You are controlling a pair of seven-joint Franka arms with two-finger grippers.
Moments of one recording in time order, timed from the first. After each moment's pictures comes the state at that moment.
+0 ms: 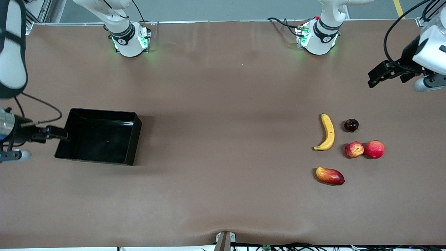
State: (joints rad) left arm -0.05 0.00 -0.11 -1.47 0.02 1.46 -0.29; right arm -0.10 0.32 0.06 -1.35 0.06 1.60 -0.12
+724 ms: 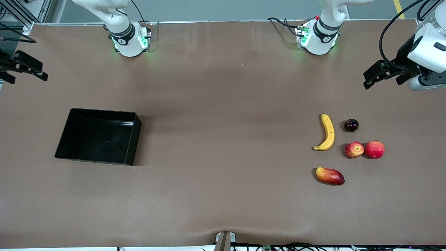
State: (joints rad) left arm -0.05 0.00 -0.12 -1.47 0.00 1.49 -0.29; right arm -0.09 -0.03 0.05 -1.48 0.04 1.39 -0.09
